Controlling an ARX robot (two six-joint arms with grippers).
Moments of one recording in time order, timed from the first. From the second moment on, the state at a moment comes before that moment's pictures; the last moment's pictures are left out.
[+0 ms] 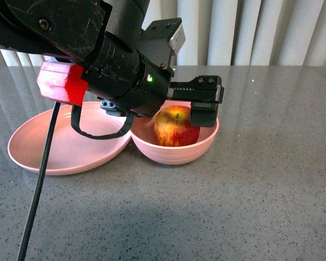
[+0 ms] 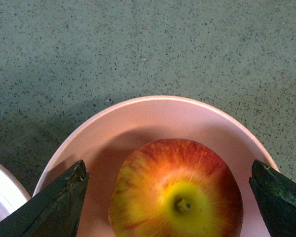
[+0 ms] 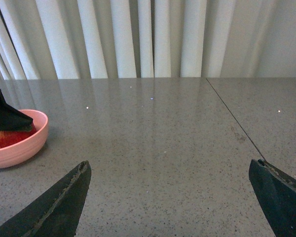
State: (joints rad) left arm -0.48 1.92 1.23 0.03 0.06 -0.11; right arm 0.00 0.00 0.01 0.00 0.00 0.01
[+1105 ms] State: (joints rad) left arm -0.09 0.99 0.38 0.59 -0.10 -0.02; right arm 0.00 0.00 0.01 0.00 0.00 0.01
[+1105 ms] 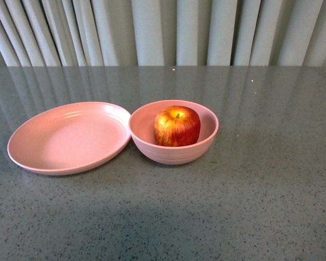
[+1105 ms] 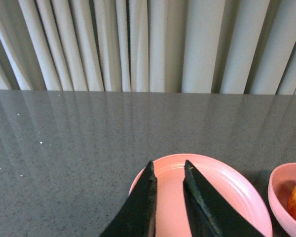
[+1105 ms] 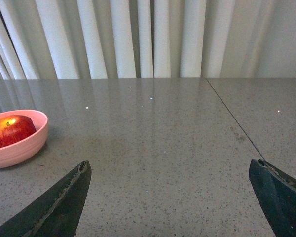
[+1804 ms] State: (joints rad) left arm 0.00 0.60 0.08 0.51 0.00 -0.01; right arm 0.00 0.00 0.01 0.00 0.00 0.01
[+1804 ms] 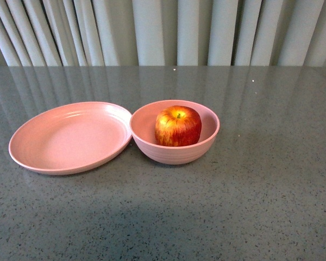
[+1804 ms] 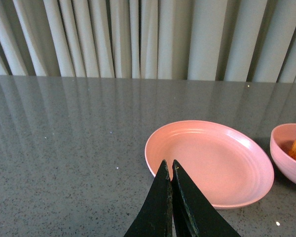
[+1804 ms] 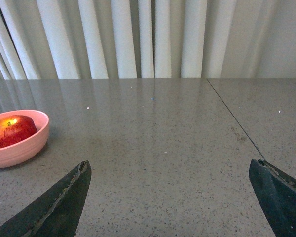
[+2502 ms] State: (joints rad) left arm 0.00 0.28 0.01 0.28 0.00 -0.01; right arm 0.00 0.00 0.01 0.00 0.00 0.01
